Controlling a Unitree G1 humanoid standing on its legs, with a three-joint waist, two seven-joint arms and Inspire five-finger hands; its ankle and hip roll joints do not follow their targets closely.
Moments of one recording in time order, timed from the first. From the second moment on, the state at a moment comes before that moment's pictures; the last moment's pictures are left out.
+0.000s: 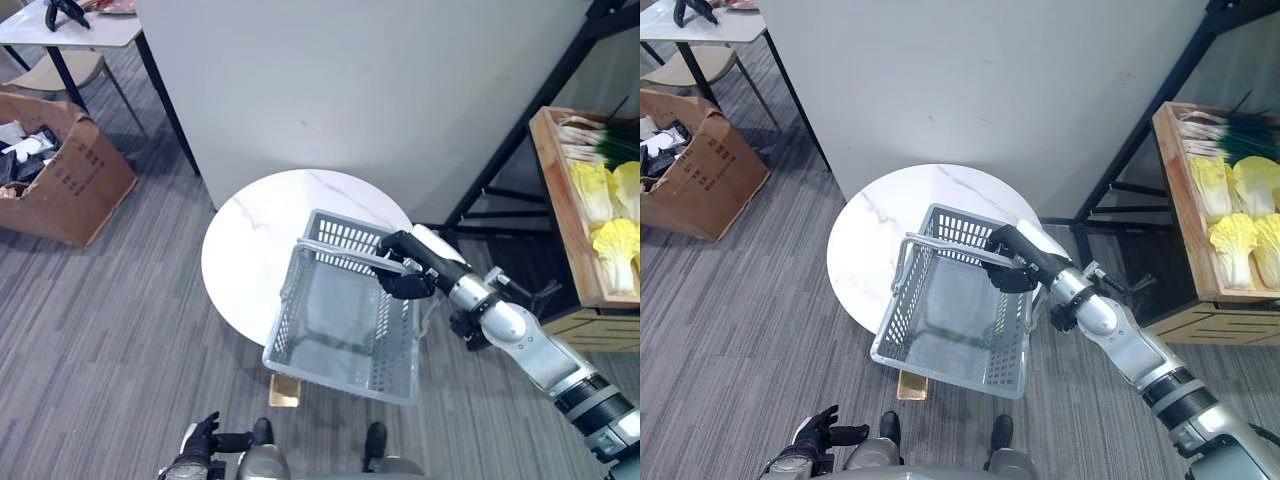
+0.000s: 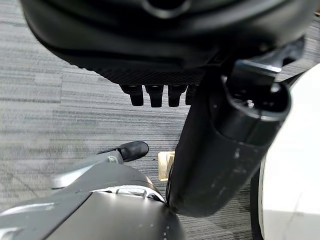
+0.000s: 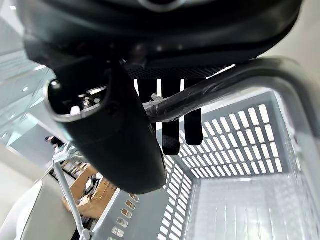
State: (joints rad) left arm -0.05 0.24 -0.08 1.29 -0.11 -0.14 0.06; right arm -0.24 -0.83 0.42 0.07 0.01 -0.17 0.05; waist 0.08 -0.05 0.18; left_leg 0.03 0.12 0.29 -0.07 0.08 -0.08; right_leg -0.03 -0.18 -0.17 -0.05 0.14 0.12
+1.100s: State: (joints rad) left arm 0.09 0.30 -0.09 1.28 -0.03 -0.14 0.04; right arm -0.13 -0.94 0.39 -0.13 0.00 -0.22 0.11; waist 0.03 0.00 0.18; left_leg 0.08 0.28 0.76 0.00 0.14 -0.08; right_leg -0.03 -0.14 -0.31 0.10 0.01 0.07
